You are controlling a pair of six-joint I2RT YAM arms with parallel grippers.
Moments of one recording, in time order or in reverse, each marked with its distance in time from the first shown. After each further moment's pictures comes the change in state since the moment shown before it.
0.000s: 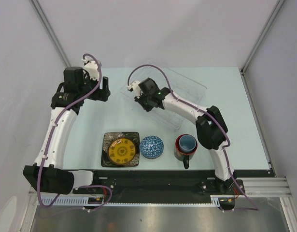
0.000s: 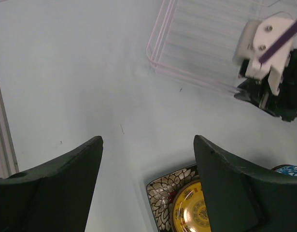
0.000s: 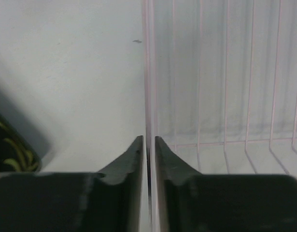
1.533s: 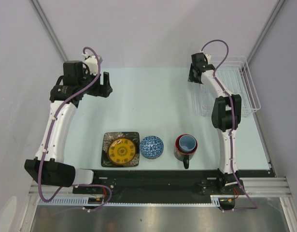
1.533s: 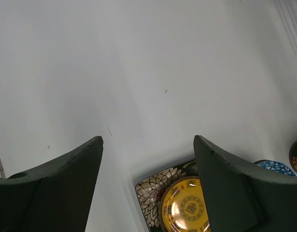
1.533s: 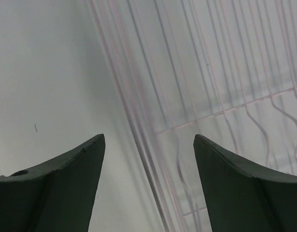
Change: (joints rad) left arm 0.000 0.076 0.132 -0.092 0.065 -0.028; right arm -0.553 0.185 0.303 -0.148 0.441 0.529
